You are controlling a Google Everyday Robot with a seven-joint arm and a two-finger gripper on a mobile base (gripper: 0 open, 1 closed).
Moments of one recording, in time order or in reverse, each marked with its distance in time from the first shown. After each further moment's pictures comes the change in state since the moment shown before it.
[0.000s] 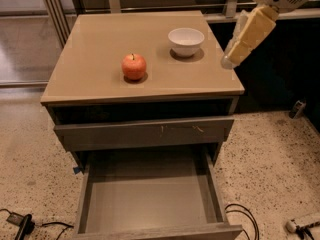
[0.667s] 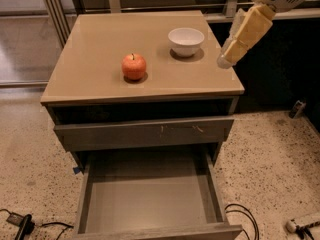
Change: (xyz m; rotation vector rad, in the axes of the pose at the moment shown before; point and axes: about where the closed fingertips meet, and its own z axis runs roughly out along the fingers) arm -0.011 0.001 0.003 -0.003 -0.032 0.003
